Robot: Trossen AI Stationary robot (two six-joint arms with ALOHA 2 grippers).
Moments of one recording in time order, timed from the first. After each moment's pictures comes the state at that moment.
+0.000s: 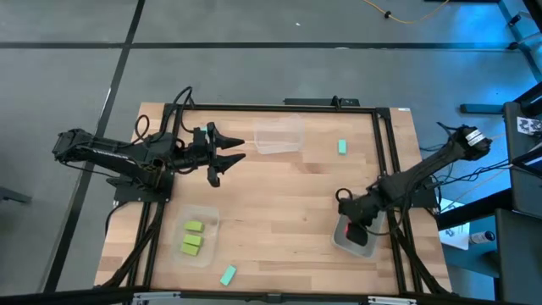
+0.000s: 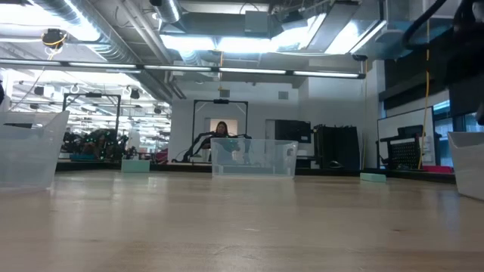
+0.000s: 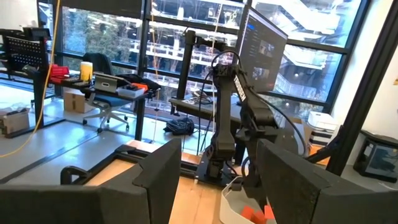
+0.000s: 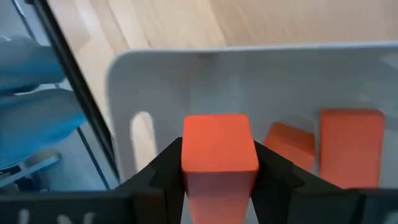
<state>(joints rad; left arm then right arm) -0.11 0.92 0.73 0.38 -0.31 -0.15 0.51 1.17 0.60 -0.54 -0.28 1.05</state>
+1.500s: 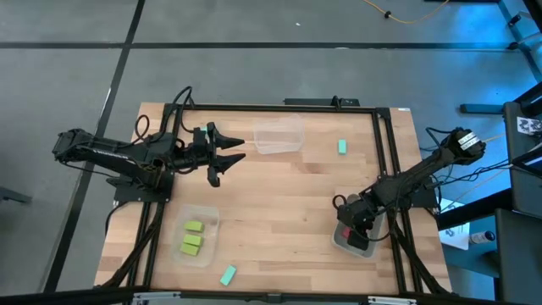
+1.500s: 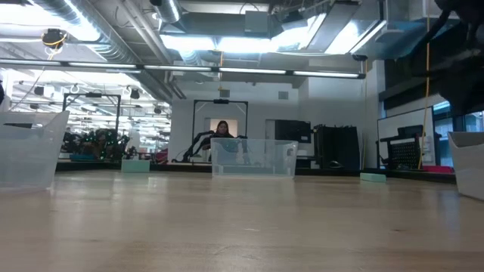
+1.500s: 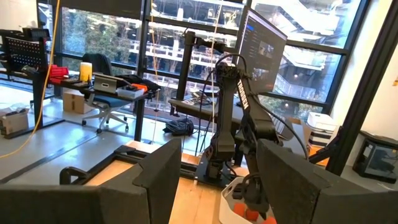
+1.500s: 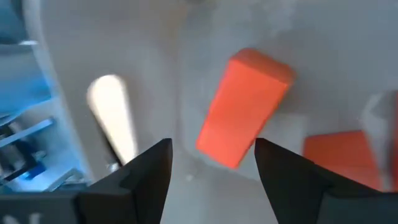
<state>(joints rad) -0.11 0.92 0.73 0.38 -0.31 -0.15 0.51 1.29 0.59 -0.52 -0.42 0.99</state>
